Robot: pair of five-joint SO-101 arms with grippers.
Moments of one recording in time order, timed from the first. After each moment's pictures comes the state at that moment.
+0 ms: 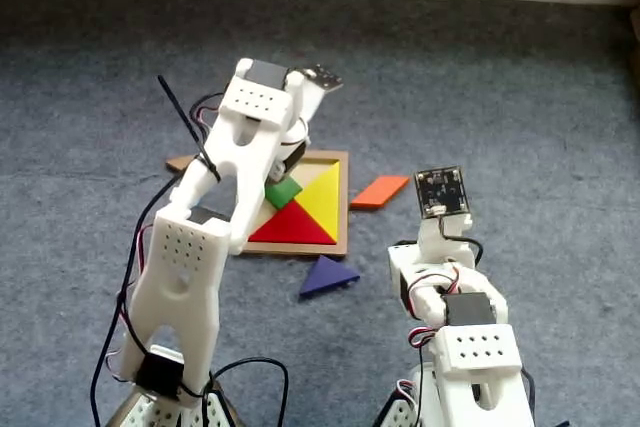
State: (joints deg) left arm 11.6 49.8 -44.3 100.2 -12.5; right arm -9.8 -63.0 80.0 41.7 7.8
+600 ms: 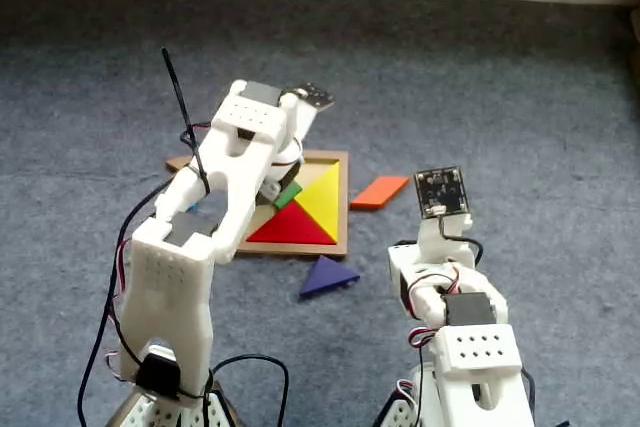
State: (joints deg) left arm 11.6 37.0 -18.3 87.3 -10.6; right arm -9.8 -63.0 80.0 41.7 7.8
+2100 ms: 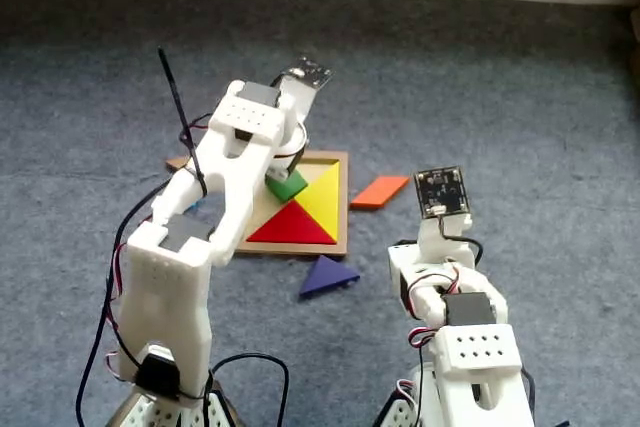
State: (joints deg) left arm 12.3 35.2 -16.0 76.3 -5.4; right arm -9.8 -63.0 80.0 41.7 7.8
